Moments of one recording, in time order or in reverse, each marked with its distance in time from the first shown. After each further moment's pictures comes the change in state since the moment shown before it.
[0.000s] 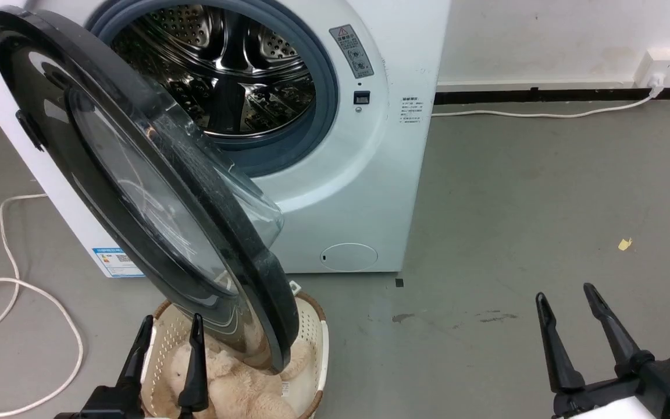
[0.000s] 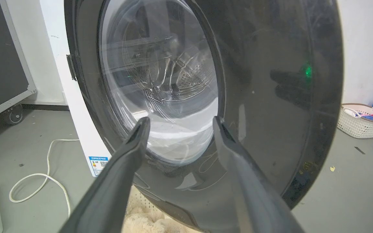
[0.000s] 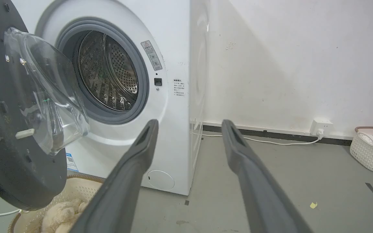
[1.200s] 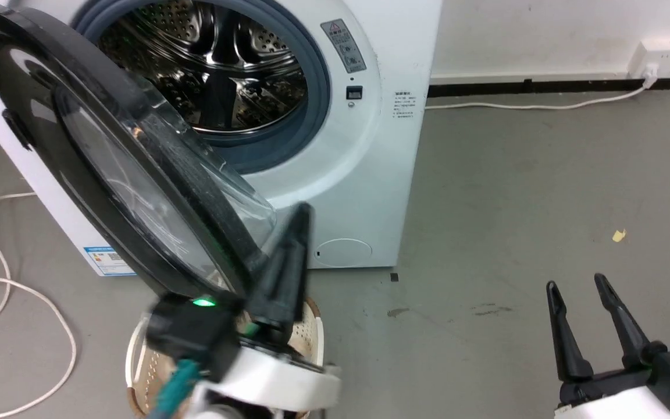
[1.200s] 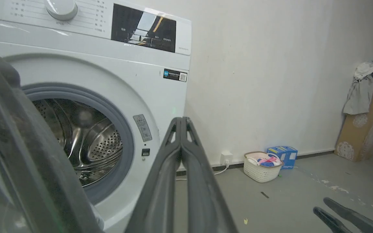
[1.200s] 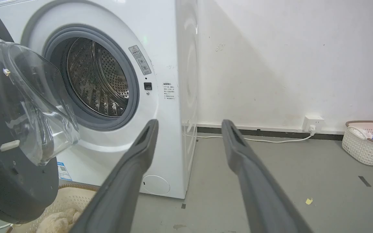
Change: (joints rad) left arm -0.232 -0.001 -0.366 -0.332 -0.102 0.102 0.178; right arm -0.022 0.007 -0.027 0.007 0.025 0.000 0.000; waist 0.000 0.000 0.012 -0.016
